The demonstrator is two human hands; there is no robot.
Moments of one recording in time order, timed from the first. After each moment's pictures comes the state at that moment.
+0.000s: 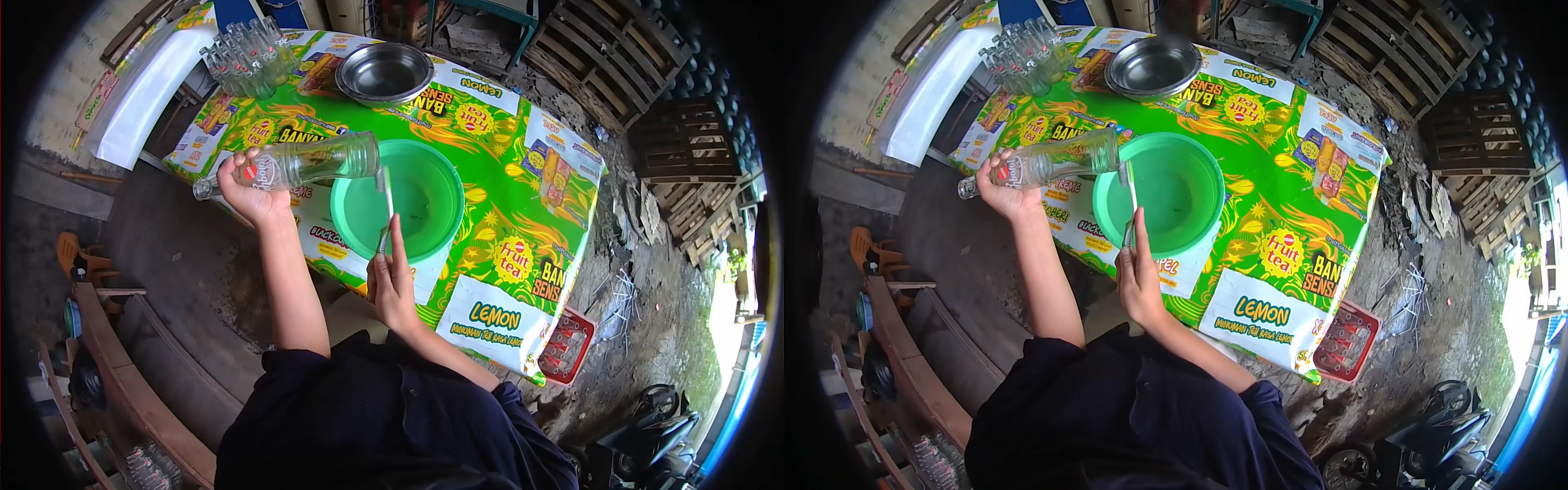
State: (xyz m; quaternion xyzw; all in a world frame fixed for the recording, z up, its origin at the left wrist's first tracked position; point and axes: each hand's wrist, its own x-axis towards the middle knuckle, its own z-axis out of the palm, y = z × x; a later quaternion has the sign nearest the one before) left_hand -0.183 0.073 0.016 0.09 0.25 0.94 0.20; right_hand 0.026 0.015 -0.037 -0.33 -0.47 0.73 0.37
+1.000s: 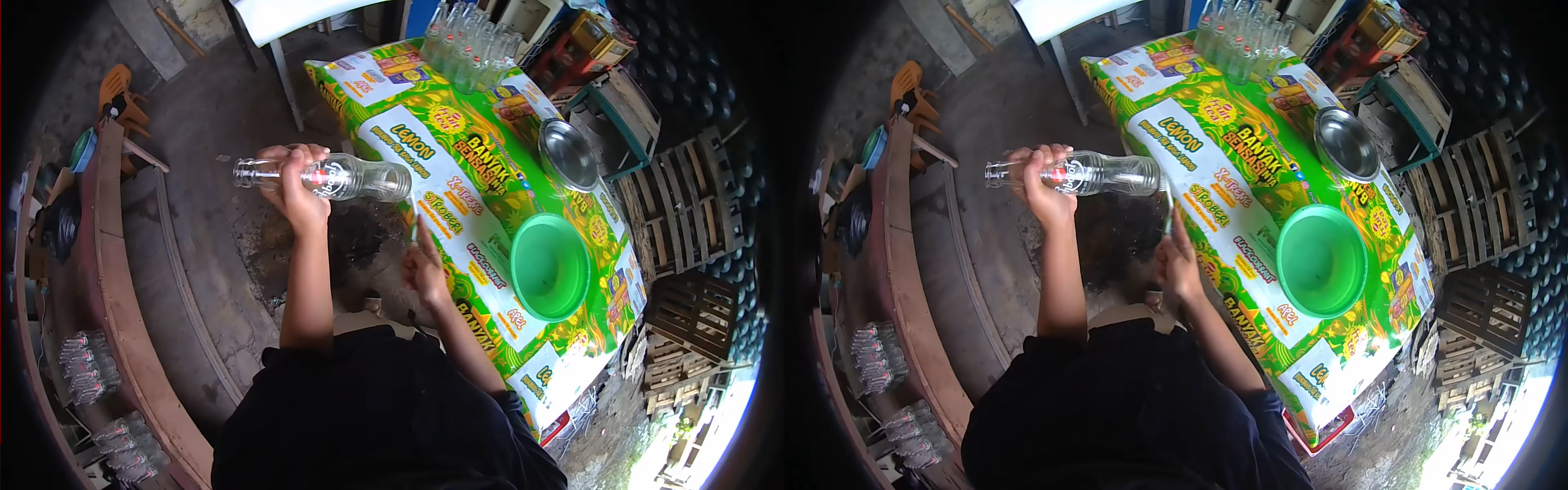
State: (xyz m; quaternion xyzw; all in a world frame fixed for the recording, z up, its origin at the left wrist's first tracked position) left_hand -0.370 -0.144 0.015 0.18 0.30 0.93 -0.08; right_hand -0.192 -0.073 -0.059 -0.29 -0.42 0.85 0.10
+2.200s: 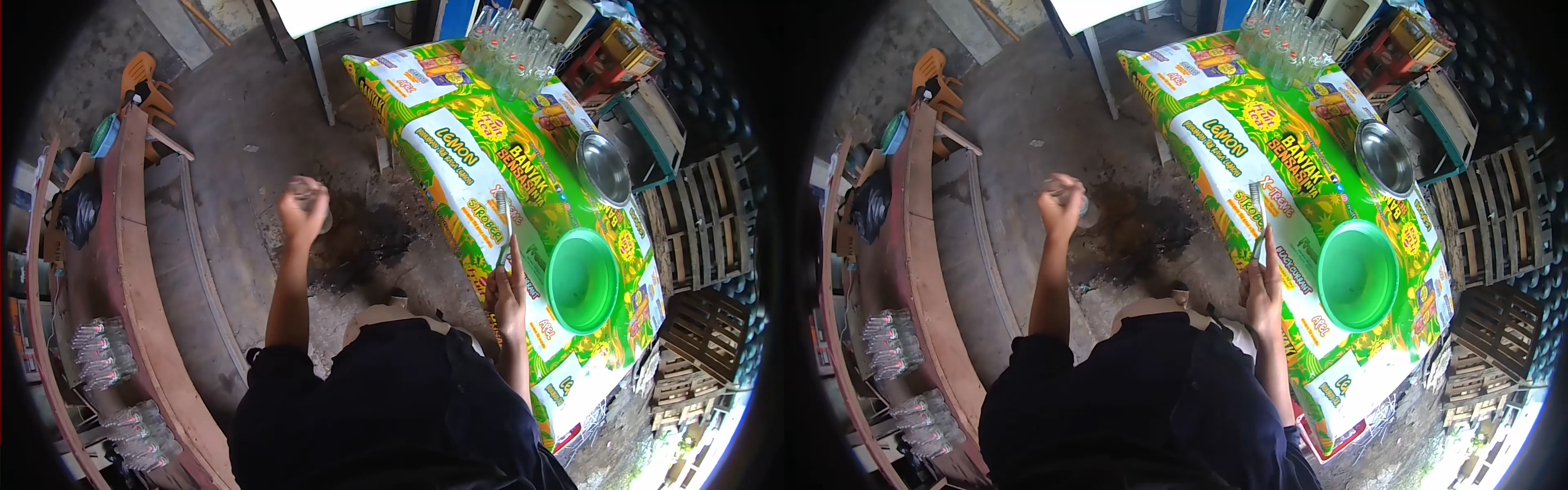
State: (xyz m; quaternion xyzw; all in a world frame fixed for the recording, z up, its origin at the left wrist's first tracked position) left_hand -0.445 -0.247 -0.087 0.26 0.67 0.69 -0.08; right_hand -0.153 -0.065 -0.027 -0.35 -0.59 0.70 0.19
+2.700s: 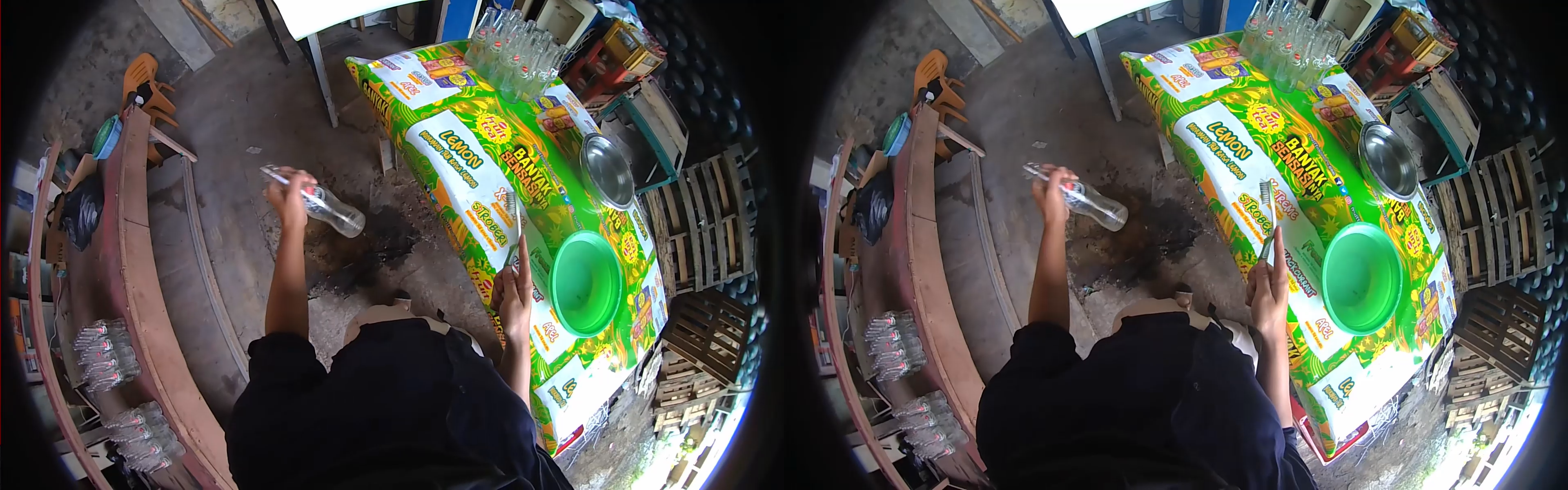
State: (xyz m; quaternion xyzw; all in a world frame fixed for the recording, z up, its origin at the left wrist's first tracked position) left_hand -0.491 -0.248 -0.102 0.16 0.48 0.86 0.02; right_hand -0.158 -0.066 -0.026 -0.35 -0.61 0.67 0.21
